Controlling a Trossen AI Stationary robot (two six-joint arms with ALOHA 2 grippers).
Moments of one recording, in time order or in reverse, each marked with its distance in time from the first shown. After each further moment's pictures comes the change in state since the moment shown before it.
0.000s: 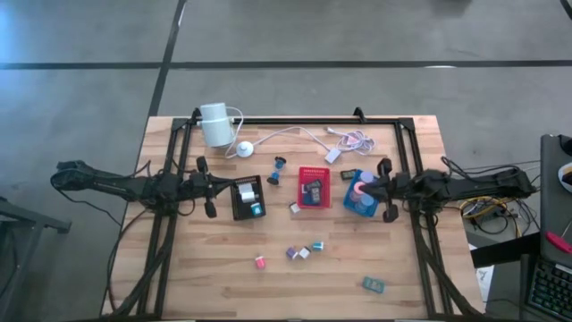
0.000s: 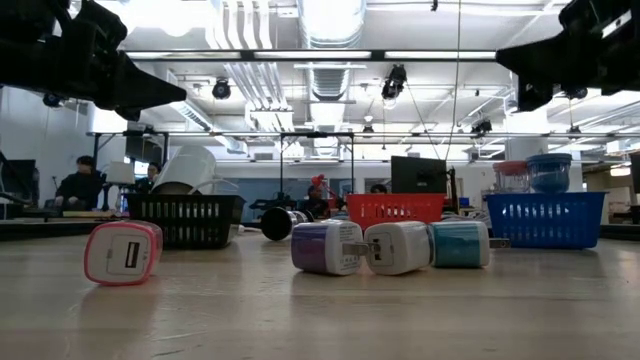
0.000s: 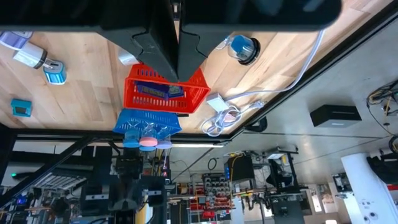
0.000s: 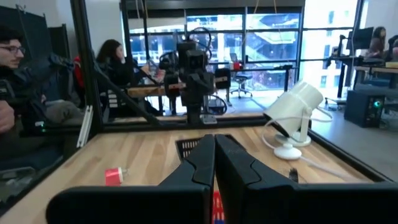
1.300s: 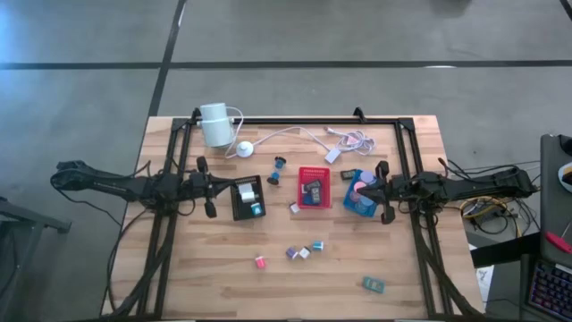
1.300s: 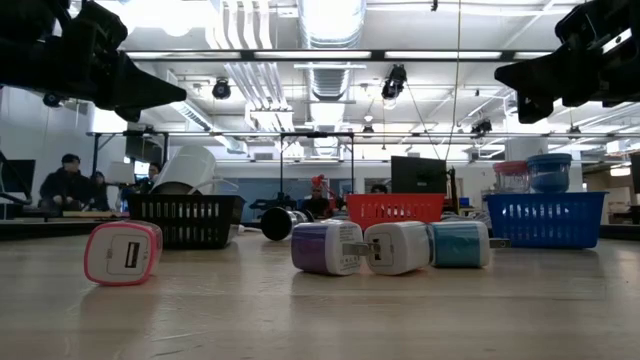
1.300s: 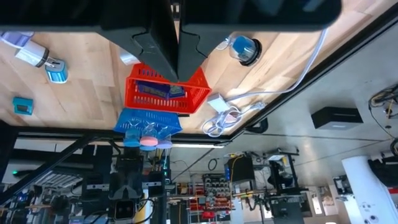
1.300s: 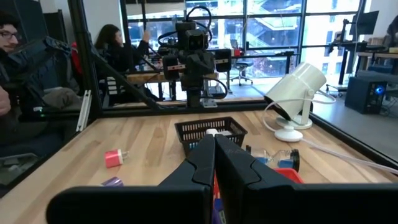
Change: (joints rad) left arm 0.000 0.001 0.000 0.000 0.001 -0.015; right arm 0.000 0.021 -0.035 -0.002 -0.001 0.013
